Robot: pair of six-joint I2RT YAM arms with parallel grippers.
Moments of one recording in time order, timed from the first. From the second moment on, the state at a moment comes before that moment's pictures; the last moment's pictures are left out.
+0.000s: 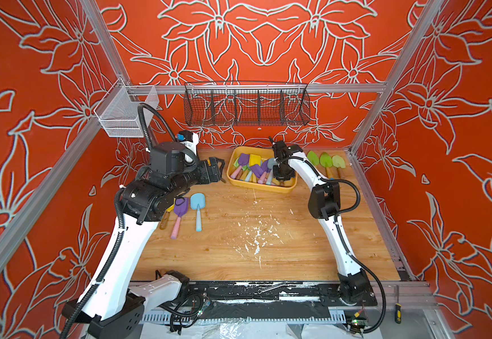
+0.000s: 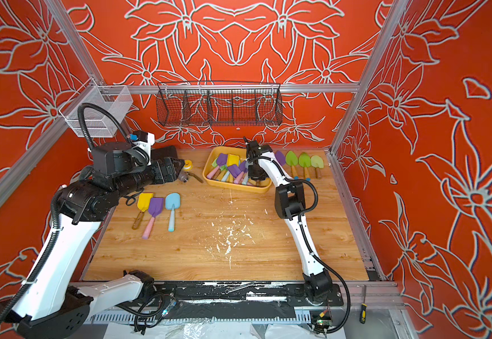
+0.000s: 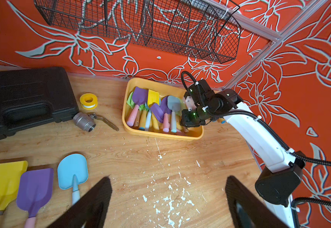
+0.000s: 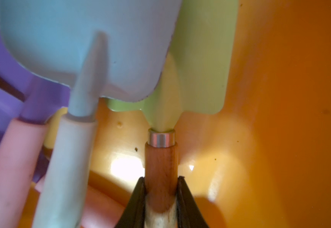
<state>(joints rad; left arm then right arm) -0.33 1.15 1.65 -0.95 0.05 -0.40 0.35 2.63 2.55 -1.28 0.09 0.39</state>
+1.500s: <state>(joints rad) -0.33 1.15 1.53 -0.89 -0.02 -0.40 0.64 1.79 1.61 -0.82 -0.14 0.86</state>
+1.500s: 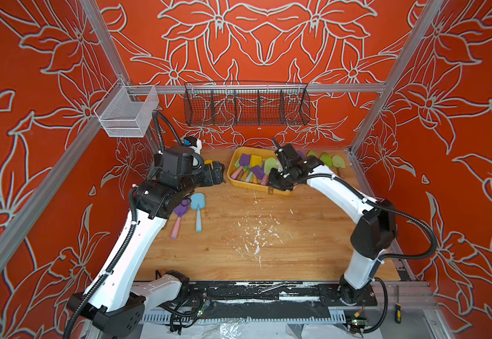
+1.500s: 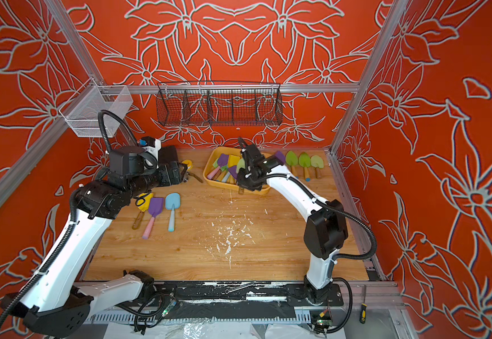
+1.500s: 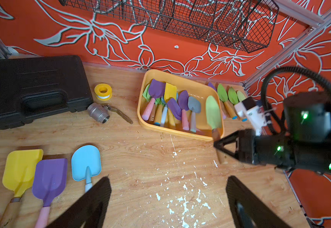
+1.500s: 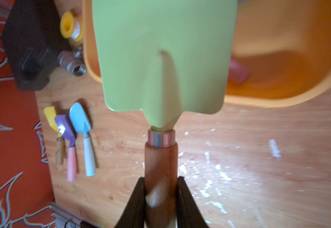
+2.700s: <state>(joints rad) -0.33 1.03 1.47 -0.89 -0.05 -0.44 1.02 2.50 2.20 -0.80 0.02 1.13</state>
